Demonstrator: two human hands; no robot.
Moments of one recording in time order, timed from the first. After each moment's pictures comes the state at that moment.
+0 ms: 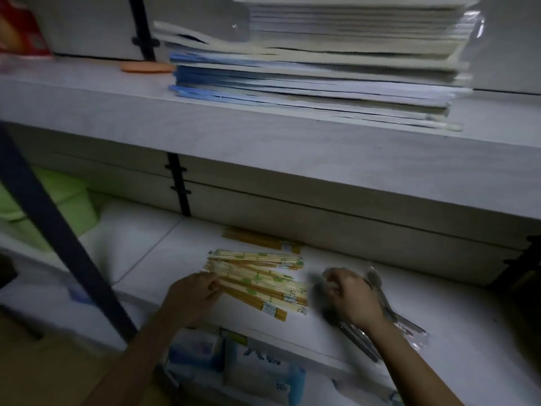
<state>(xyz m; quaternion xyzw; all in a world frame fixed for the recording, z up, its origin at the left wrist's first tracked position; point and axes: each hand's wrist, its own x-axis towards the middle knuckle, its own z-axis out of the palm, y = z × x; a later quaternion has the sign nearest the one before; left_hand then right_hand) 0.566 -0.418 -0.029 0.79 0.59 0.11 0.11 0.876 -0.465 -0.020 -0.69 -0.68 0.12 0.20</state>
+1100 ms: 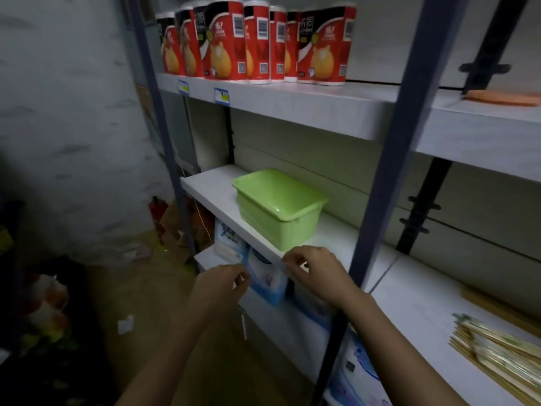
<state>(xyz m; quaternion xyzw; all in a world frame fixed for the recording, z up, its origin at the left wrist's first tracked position) 0.144 -0.451 0.020 0.66 0.74 0.15 0.03 0.333 -0.368 0.048 -0.39 -0.87 0.21 0.19</state>
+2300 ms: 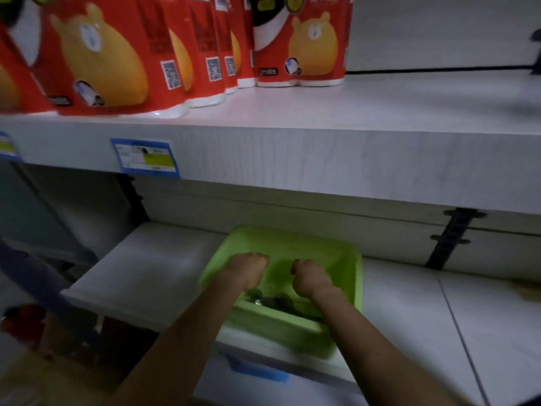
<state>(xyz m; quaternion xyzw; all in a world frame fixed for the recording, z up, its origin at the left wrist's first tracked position) 0.016 -0.039 0.003 0.85 0.50 -0.13 0.06 0.154 -0.084 -0.005 -0.74 -0.63 0.24 0.04</state>
